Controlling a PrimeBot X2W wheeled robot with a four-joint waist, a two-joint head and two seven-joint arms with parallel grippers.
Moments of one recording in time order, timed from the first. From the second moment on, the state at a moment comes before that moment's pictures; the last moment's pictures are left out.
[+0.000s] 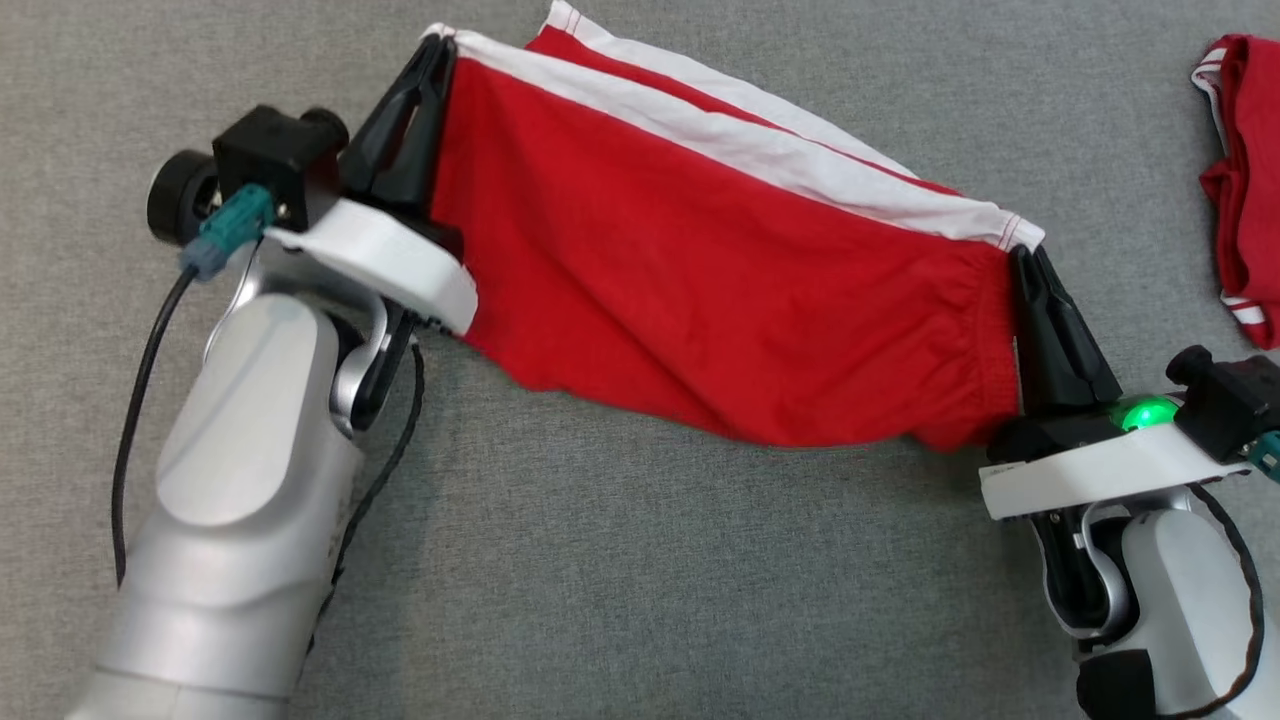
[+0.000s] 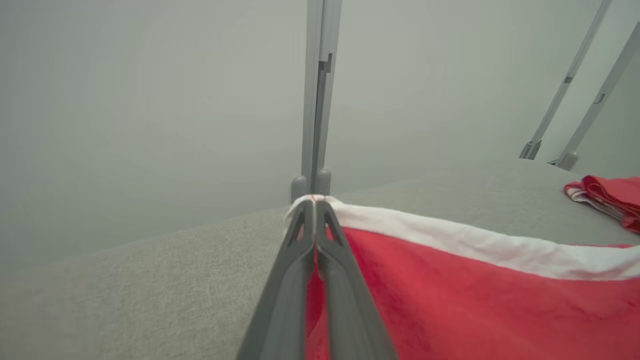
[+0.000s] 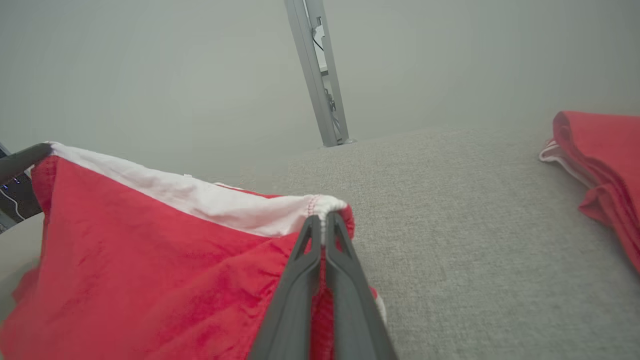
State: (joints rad) left arm -0.75 0.11 -0.26 0.44 -0.25 -0.11 -0.14; right arm -0.35 -0.10 0.13 0.20 0.40 0.13 -0.25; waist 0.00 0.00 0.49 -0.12
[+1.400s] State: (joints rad) left arm -0.38 0.12 -0.14 0.23 -0.21 0.05 -0.26; right arm -0.21 -0.11 0.01 0.07 0.24 0.13 -0.26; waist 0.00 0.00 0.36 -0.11
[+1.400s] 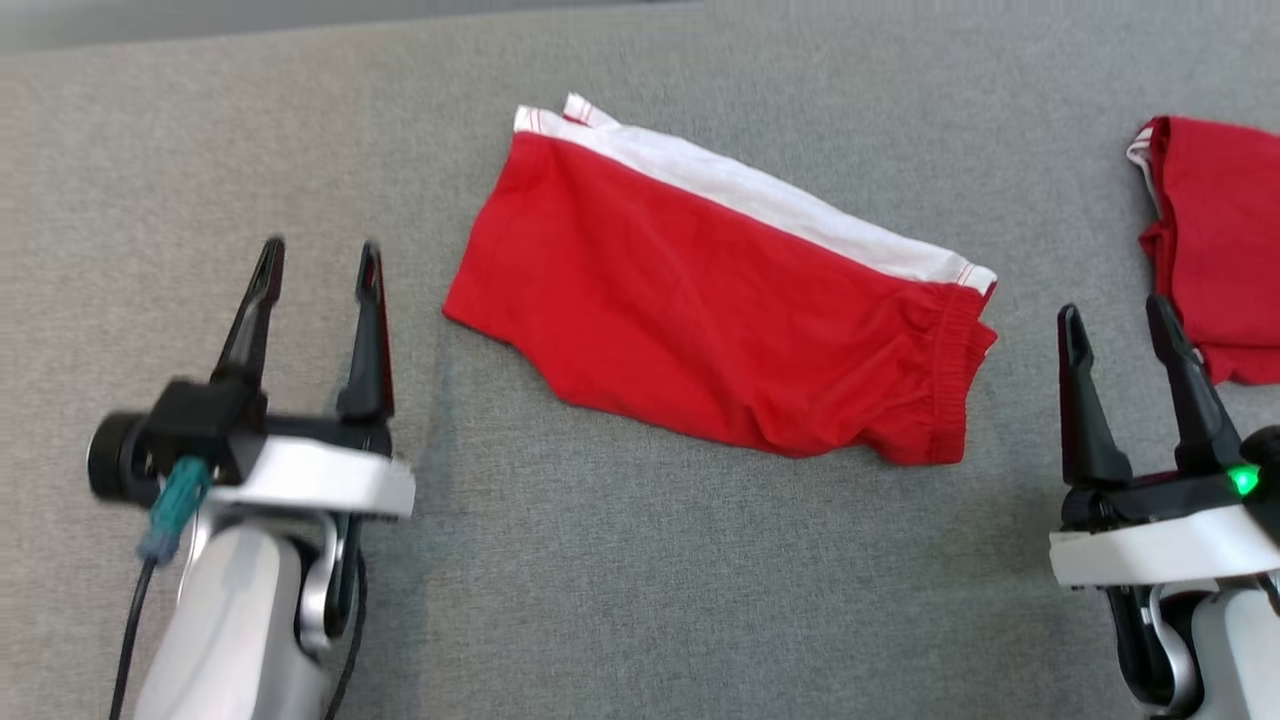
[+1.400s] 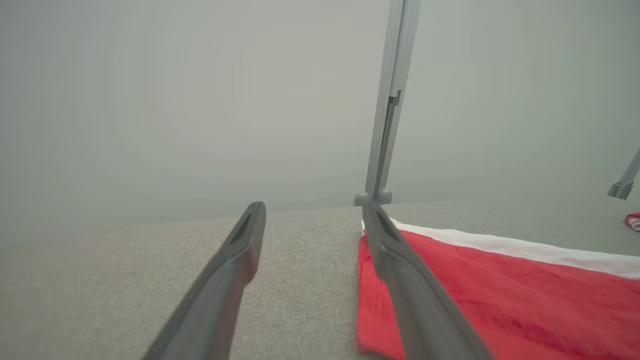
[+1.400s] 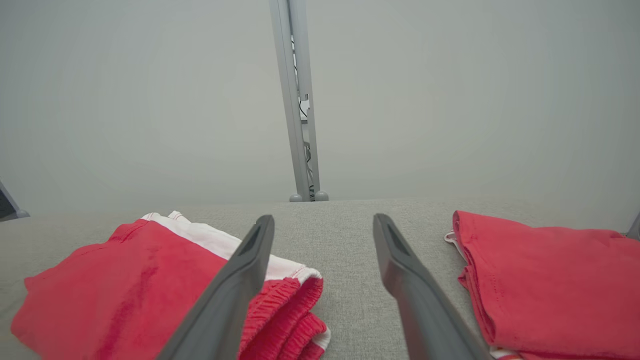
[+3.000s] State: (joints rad) left arm -0.59 0.13 -0.25 0.54 -0.29 -0.06 0.09; right arm -0.18 -0.10 0.02 0.06 0.28 0.13 -0.26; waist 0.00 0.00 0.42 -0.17
